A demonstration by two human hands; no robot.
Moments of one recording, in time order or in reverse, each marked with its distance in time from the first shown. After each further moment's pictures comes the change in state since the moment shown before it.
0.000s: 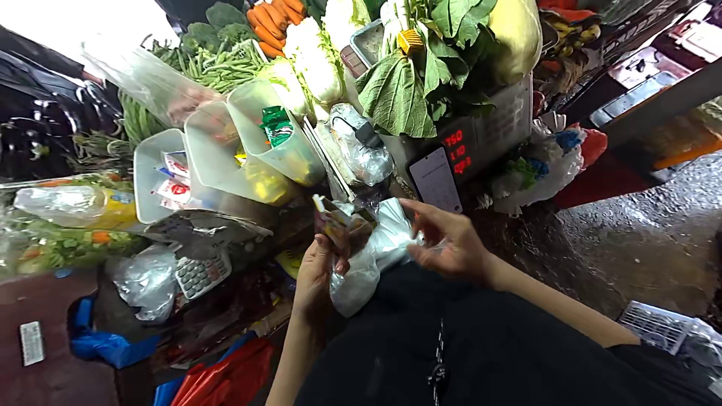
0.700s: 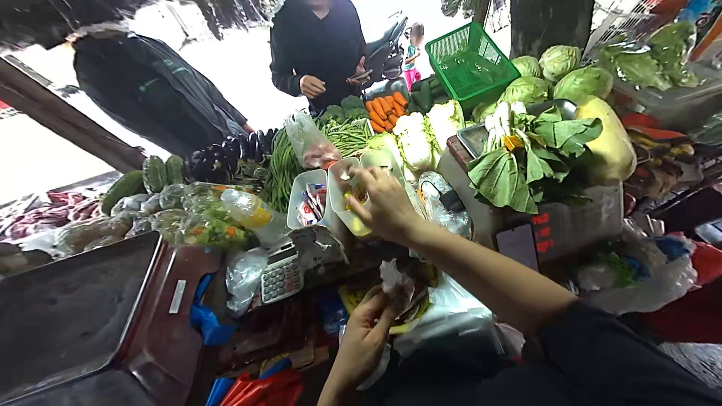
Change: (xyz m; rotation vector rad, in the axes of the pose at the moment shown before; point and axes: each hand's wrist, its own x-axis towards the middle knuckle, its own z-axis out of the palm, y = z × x) left_hand -0.054 0.048 -0.018 0.752 0.132 0.171; right_hand 0.233 -0.070 0.139 -0.298 -0.172 -0.144
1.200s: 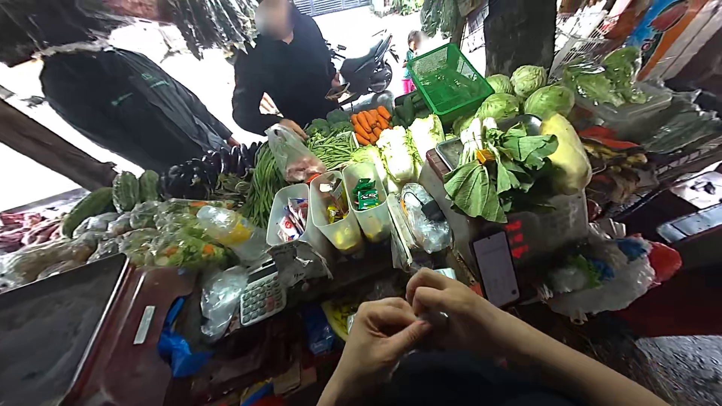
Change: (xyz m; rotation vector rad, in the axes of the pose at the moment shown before) left_hand 0.031 0.042 0.035 -0.214 -0.251 0.303; right_hand -0.172 0.017 -0.070 0.395 -0.135 -0.324
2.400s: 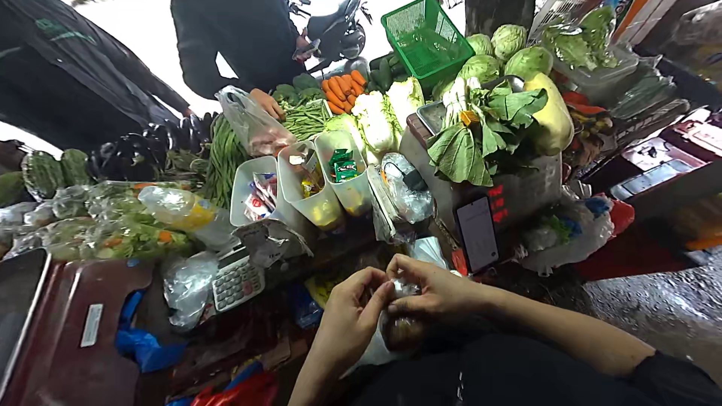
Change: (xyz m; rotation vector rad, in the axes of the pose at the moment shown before) left_hand -0.013 -0.001 -0.014 0.450 0.060 -0.317; right_hand -0.014 0.013 0.026 0.581 -0.200 0.545
